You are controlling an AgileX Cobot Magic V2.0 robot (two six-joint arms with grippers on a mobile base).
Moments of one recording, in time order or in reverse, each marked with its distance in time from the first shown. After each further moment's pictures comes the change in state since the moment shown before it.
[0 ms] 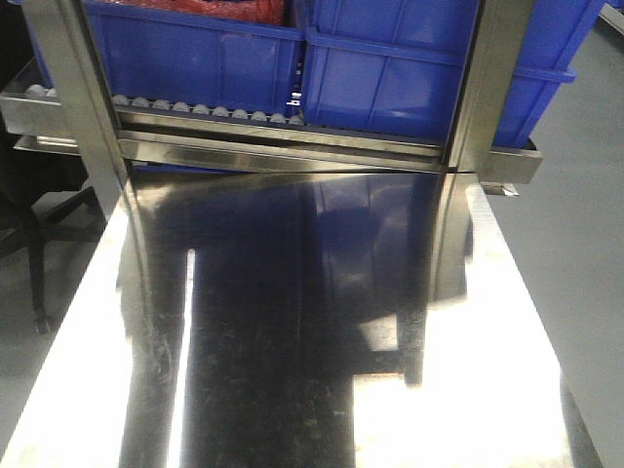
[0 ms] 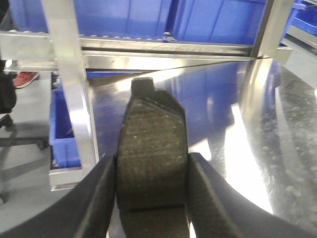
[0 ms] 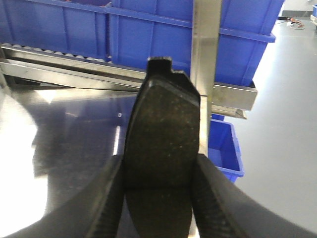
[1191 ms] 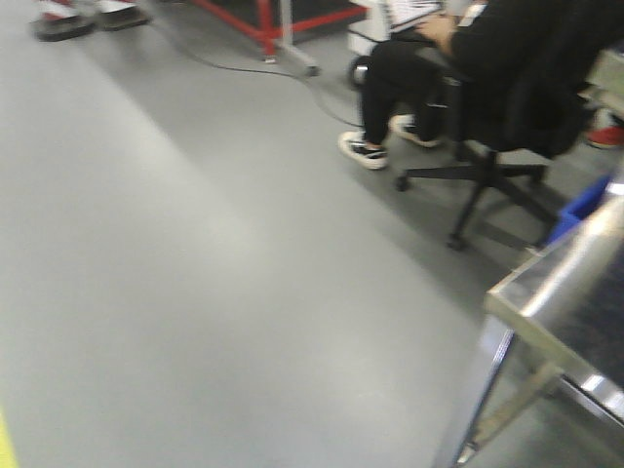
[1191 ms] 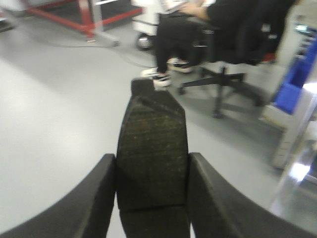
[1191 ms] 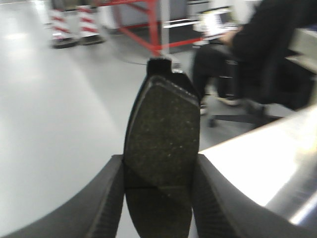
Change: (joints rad) left arm -0.001 0.003 0.000 0.016 0.001 0.000; right arm 0.000 0.000 0.000 0.000 0.002 0.000
